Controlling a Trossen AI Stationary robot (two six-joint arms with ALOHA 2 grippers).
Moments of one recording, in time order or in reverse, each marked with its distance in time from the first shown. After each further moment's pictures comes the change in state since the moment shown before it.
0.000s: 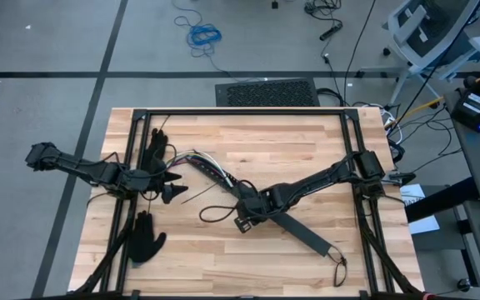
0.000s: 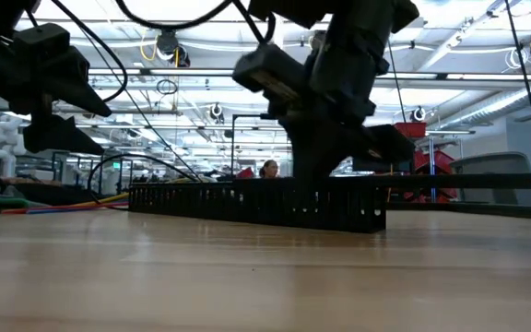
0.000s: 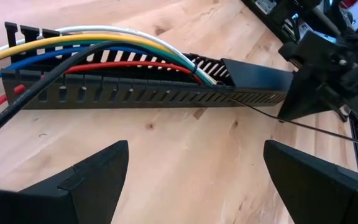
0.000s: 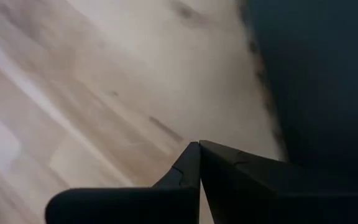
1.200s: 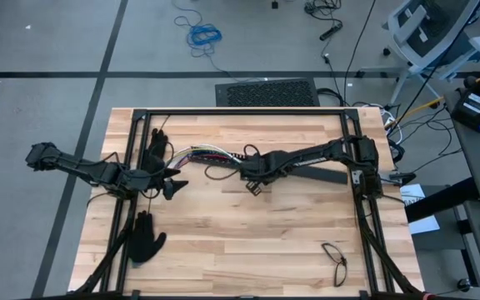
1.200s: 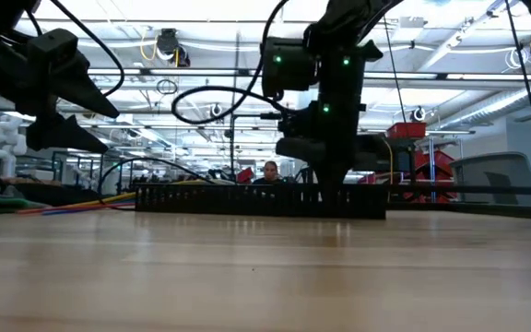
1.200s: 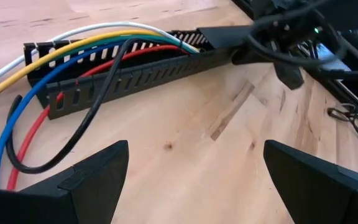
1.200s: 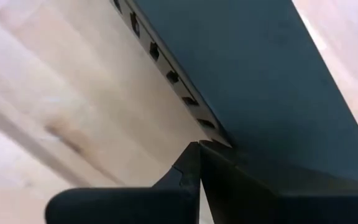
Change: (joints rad) left arm 0.000 0.000 0.000 -0.001 -0.109 0.000; right arm -0.275 0.000 0.000 -0.283 0.252 -0.460
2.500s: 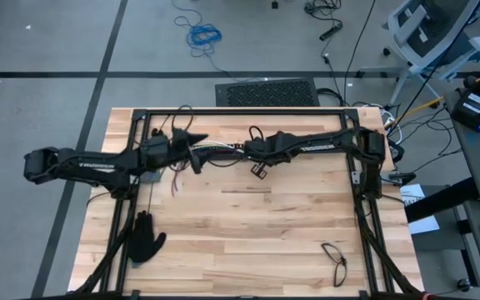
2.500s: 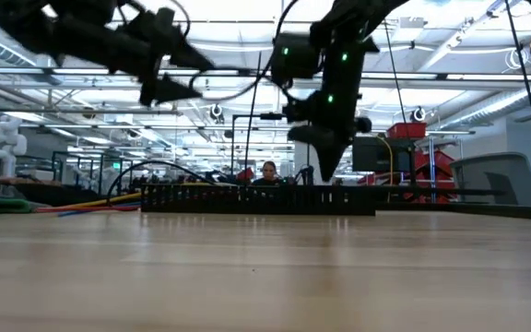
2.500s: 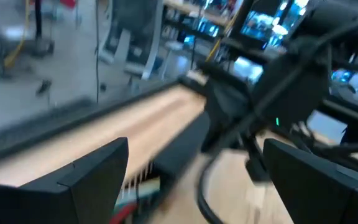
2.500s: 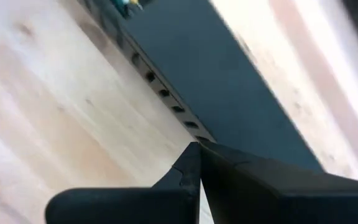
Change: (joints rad) left arm 0.467 0.550 0.181 0.811 0.282 0.551; right arm -0.141 -0.077 0.000 -0.006 0.107 -0.311
